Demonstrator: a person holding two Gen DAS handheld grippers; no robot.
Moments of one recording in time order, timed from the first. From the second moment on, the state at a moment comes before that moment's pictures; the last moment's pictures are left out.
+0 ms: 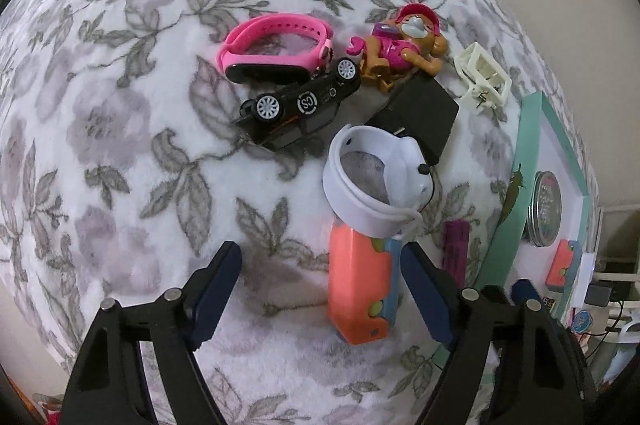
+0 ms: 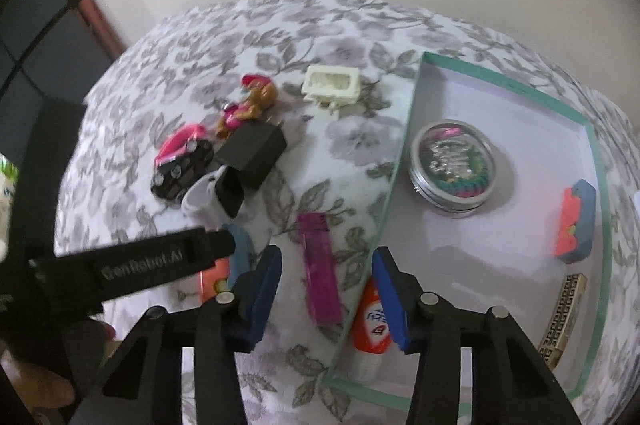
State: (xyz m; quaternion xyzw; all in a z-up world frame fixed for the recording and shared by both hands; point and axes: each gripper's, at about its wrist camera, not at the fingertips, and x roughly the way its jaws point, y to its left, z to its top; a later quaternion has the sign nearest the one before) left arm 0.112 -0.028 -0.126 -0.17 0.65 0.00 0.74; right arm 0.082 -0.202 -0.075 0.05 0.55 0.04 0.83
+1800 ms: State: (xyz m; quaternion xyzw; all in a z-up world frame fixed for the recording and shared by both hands) left arm 0.116 -0.069 -0.120 -0.10 0.66 -0.03 0.74; right arm 0.085 -0.164 -0.118 0.00 0.61 0.07 0.79
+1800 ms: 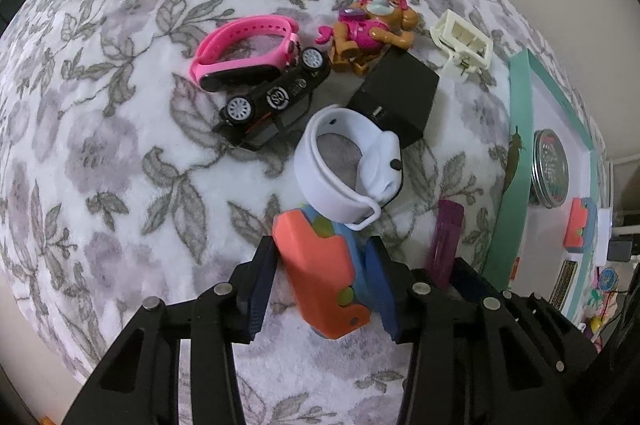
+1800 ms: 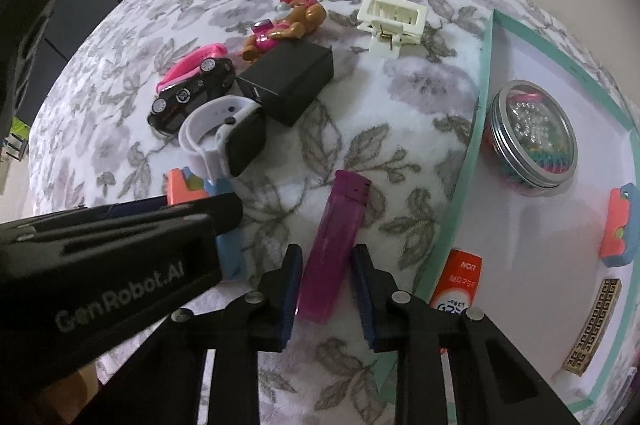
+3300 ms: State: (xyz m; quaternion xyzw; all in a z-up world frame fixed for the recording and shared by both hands) left arm 0.114 -0.037 -0.079 -0.15 0.62 -0.06 0.77; right arm 0.086 -0.185 -0.089 0.04 0.57 0.05 0.82
